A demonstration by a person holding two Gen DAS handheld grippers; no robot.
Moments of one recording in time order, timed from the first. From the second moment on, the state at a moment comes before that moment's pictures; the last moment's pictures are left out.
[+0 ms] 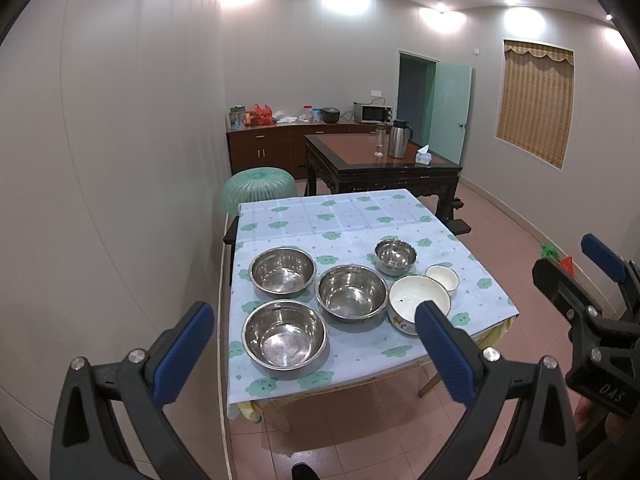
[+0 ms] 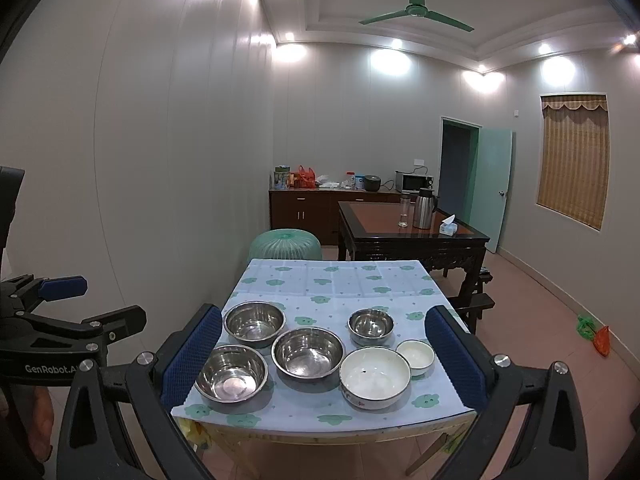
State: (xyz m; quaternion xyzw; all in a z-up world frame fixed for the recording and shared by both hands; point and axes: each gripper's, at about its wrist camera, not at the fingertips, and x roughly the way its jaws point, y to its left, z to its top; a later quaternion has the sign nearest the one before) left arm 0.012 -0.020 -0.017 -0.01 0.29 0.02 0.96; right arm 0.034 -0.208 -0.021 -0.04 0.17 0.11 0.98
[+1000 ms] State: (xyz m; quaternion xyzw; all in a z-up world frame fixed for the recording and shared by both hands) left arm 0.035 -0.009 -0.027 -0.02 0.31 0.02 0.95; right arm 0.057 -0.198 -0.029 -0.04 0.19 0.12 0.98
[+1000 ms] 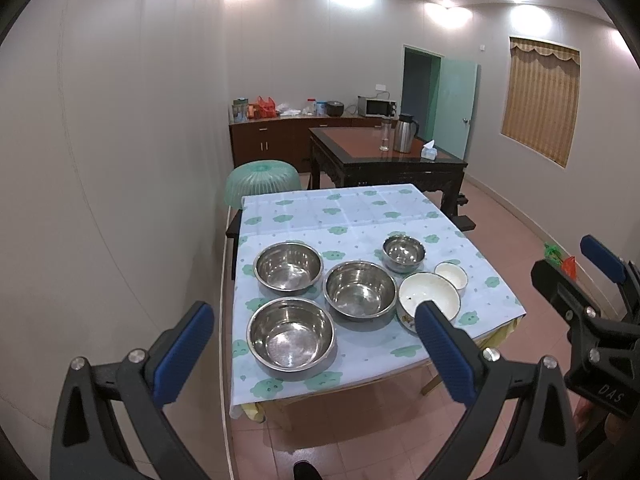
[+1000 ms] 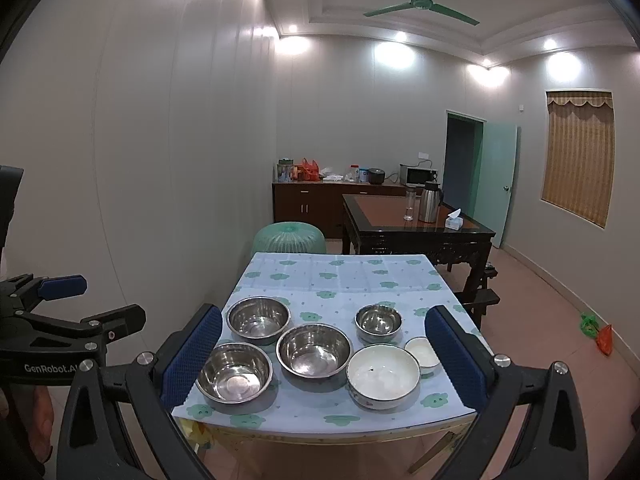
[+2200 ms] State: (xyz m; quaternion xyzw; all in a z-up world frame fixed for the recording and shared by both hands) left arm 0.193 0.087 -0.110 -0.05 0.40 0.02 0.92; right arm 0.214 -0.101 -0.096 -0.07 0.28 0.12 0.95
